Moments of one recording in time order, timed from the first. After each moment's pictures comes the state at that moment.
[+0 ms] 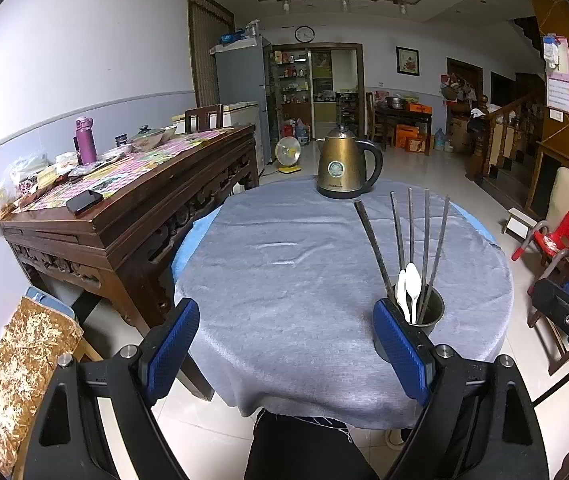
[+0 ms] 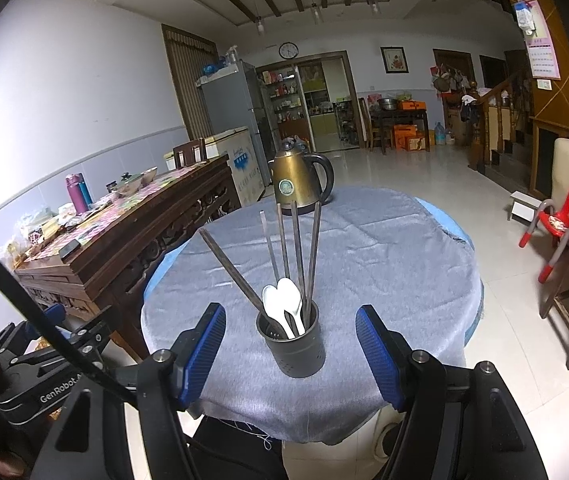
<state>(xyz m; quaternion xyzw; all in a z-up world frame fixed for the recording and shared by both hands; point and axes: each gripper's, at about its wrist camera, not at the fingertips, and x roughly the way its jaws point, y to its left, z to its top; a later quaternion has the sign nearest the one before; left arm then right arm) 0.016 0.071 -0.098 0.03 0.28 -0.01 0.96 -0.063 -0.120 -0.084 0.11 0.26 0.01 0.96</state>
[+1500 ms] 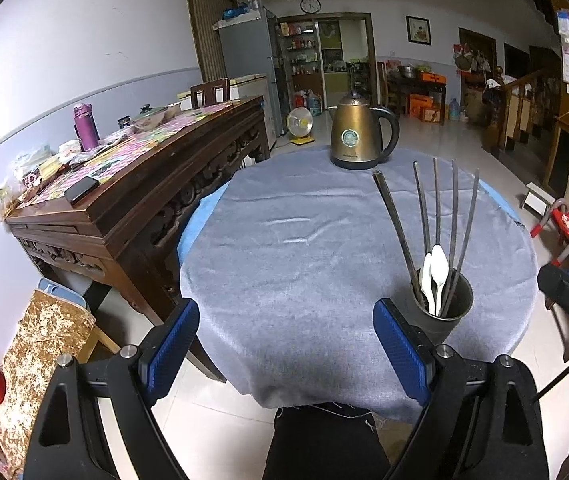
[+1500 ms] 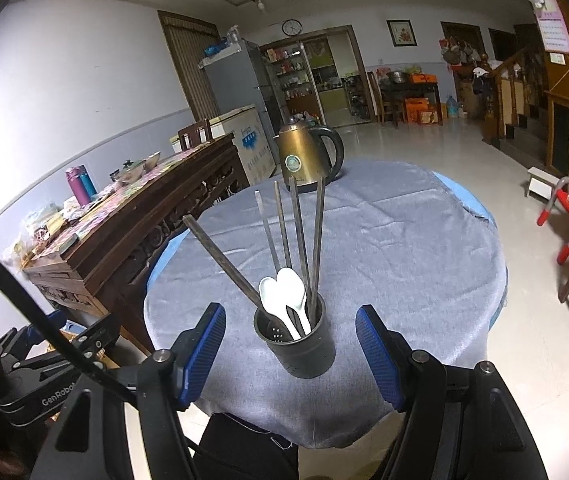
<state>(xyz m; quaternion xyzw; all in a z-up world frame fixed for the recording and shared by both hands) 0.057 0.062 -0.115 0.06 0.33 0.02 0.94 -0.014 -0.134 -0.108 0.14 0.30 0.04 0.94</state>
